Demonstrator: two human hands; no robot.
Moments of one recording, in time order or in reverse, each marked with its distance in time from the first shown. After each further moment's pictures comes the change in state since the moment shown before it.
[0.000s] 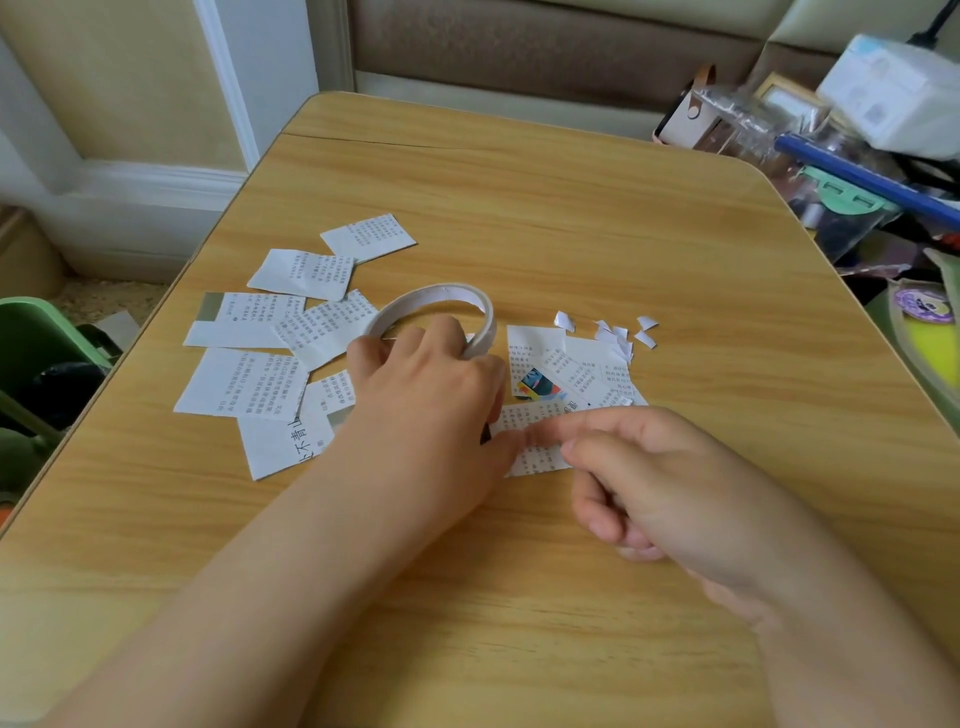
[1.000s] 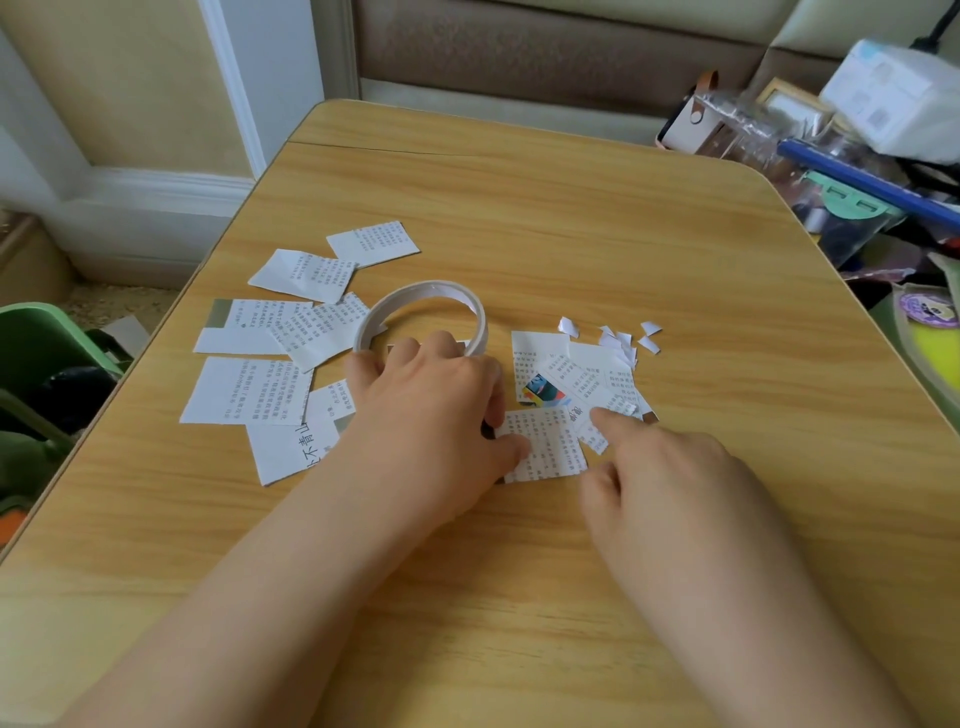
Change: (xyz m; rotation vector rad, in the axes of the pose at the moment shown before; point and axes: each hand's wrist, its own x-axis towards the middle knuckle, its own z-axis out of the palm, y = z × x) left_hand 0.008 -0.001 -0.003 -0.081 -0.118 -0.123; right_hand -0.007 0.007 0.014 -1.024 0.505 -0.276
